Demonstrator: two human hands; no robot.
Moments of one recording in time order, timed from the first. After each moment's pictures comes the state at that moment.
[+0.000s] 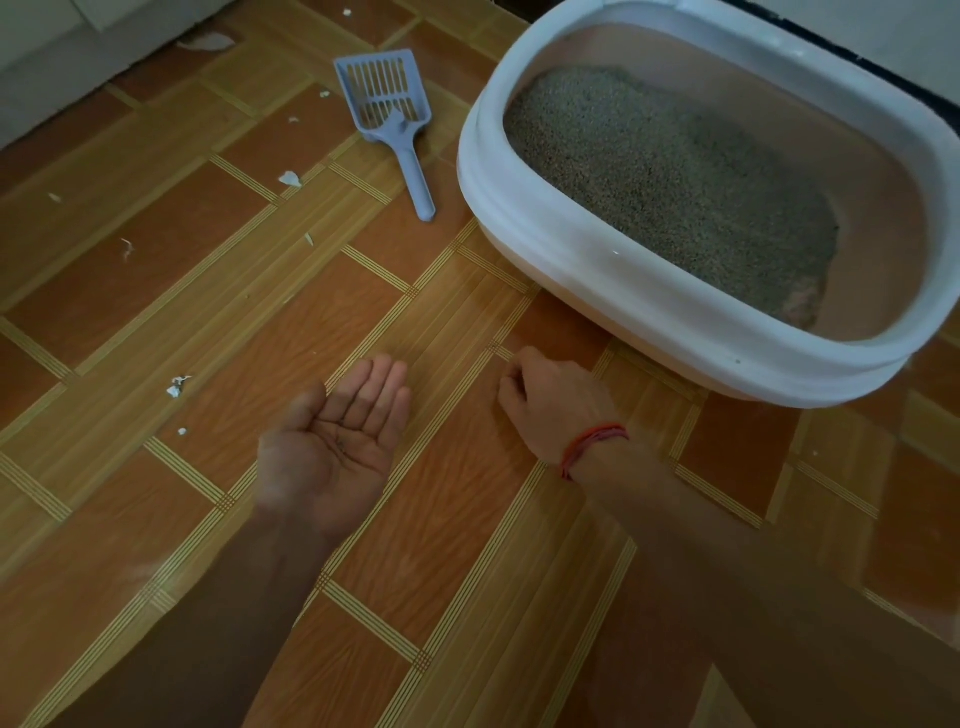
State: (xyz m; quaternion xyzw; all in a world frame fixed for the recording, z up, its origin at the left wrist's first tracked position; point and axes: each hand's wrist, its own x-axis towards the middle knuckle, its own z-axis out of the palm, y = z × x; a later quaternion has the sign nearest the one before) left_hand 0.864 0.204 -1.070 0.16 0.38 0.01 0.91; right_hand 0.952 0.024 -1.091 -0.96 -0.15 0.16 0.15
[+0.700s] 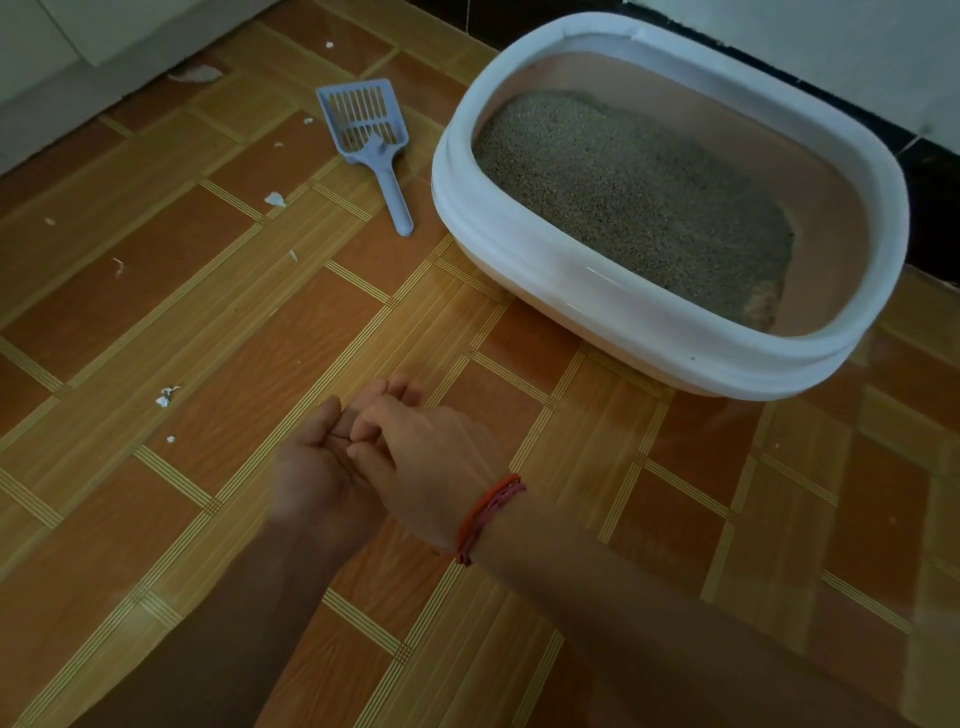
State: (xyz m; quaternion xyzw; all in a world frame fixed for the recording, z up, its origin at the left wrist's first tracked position) left_hand 0.855 0.183 -1.069 0.15 0.35 -0.05 0.92; right_hand 0.887 0.077 -1.035 -0.88 -0.29 0.19 0.33
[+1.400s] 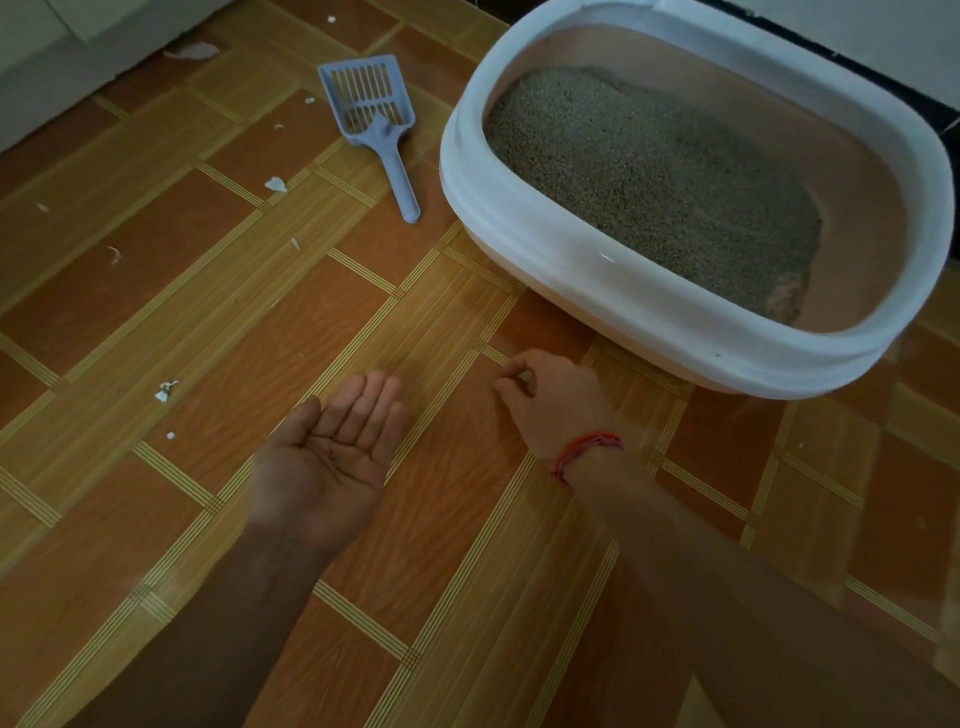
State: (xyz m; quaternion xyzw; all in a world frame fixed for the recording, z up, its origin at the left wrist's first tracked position) left_hand 0.856 0.195 -1.070 0.16 0.38 0.00 0.91; right_hand 0.949 0.012 -1.090 -0.95 -0.06 0.15 0.27
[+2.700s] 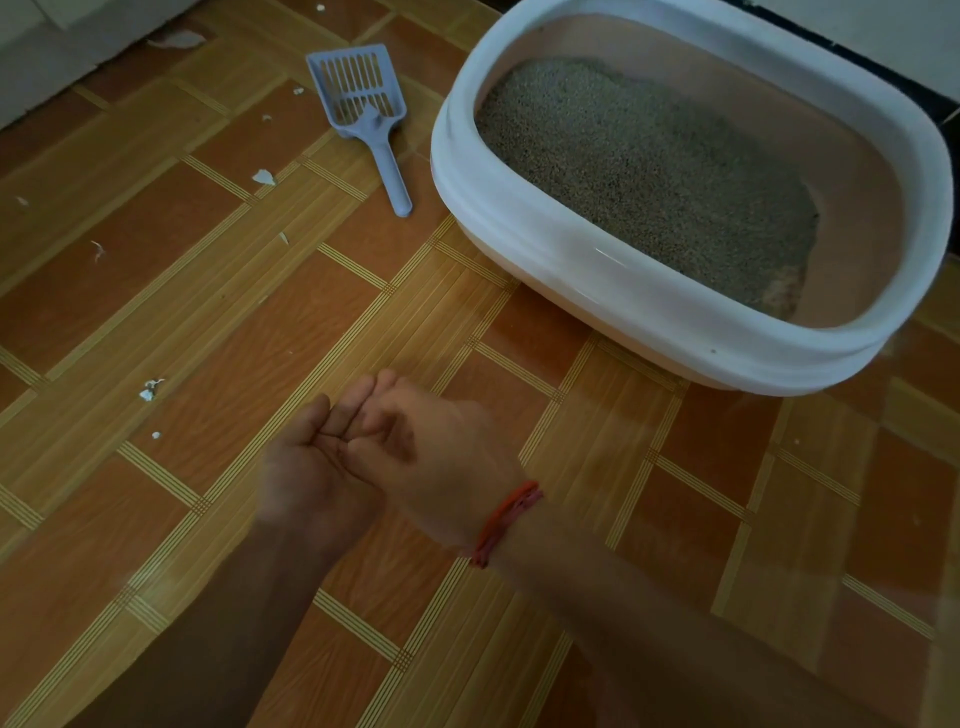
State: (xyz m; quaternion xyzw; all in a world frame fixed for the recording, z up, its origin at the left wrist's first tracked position) left_hand 0.858 0.188 -1.080 0.14 0.38 -0.03 0.91; right_hand 0.892 0.070 -1.045 -0.87 -0.21 0.20 0.41
